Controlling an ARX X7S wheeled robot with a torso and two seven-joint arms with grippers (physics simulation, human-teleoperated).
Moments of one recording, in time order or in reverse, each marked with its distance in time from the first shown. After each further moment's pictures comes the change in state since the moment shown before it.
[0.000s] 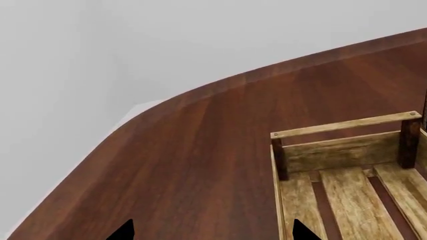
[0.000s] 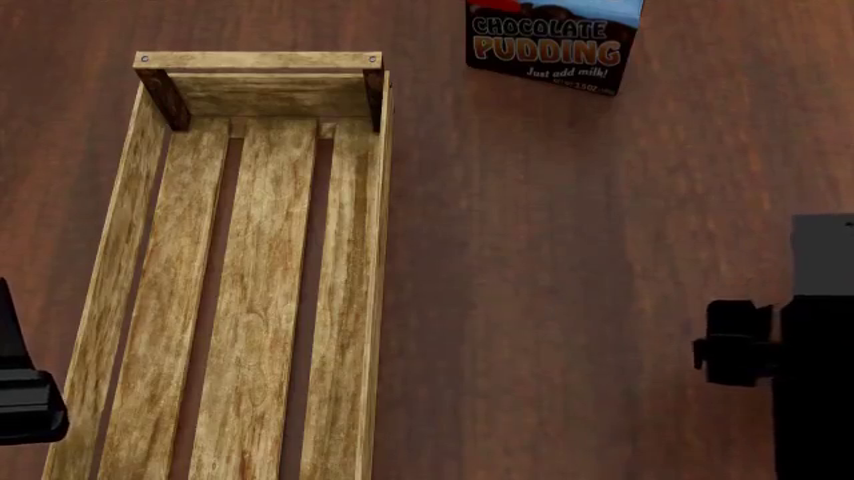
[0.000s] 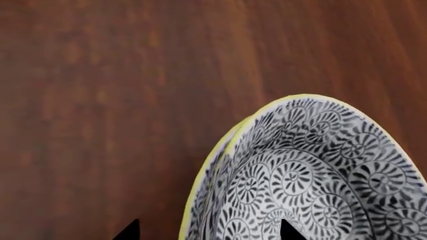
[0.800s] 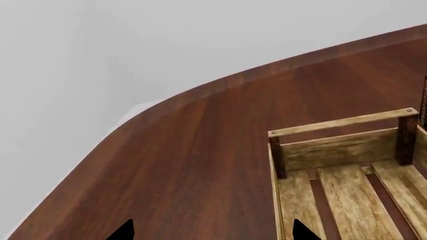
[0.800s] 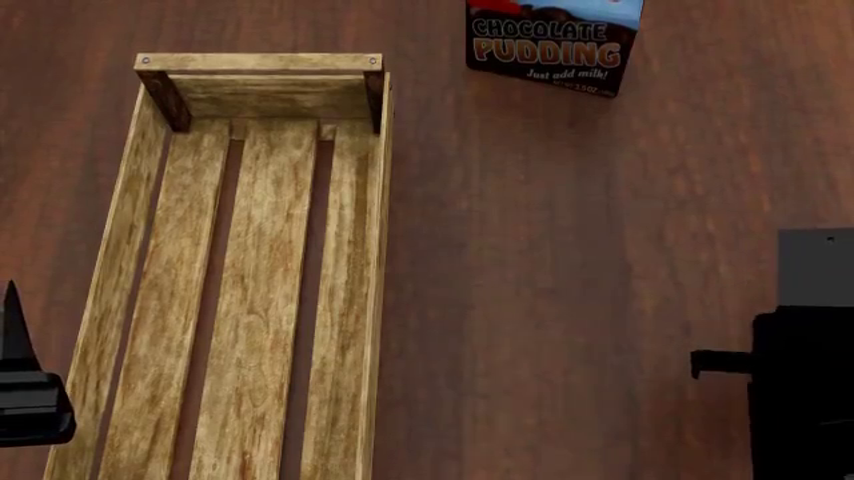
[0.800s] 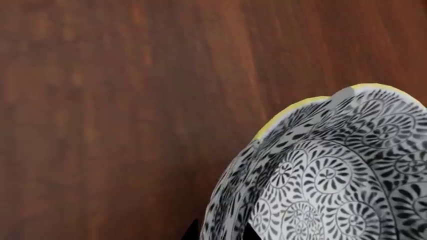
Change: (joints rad) left arm -0.005 -0.006 0.021 -0.008 0.006 0.000 -0.009; right arm 0.014 -0.054 -0.046 0.108 -0.047 -0.045 0.040
